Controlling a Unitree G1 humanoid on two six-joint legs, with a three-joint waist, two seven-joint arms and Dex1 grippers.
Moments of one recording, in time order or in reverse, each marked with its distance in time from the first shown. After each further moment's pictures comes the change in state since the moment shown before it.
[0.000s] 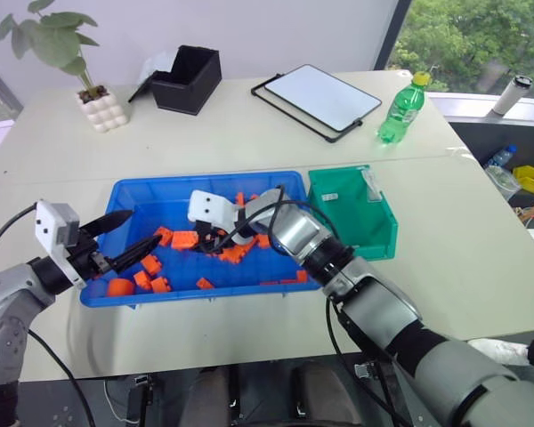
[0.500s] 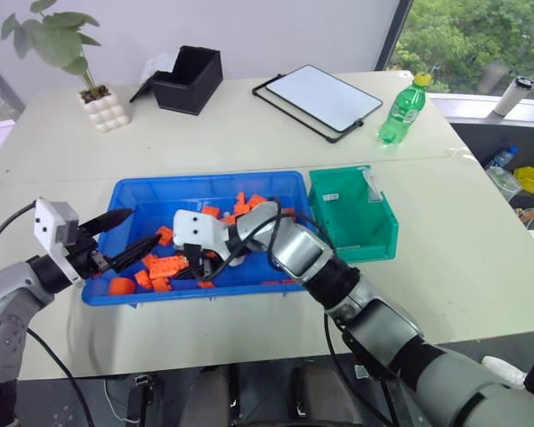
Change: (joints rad) left arm -0.006 0.007 0.001 0.000 -0.001 0.000 -0.009; right arm 0.132 -0.013 0.085 -0.323 0.033 0.131 0.099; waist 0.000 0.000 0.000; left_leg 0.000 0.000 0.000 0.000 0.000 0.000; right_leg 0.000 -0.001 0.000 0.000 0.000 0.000
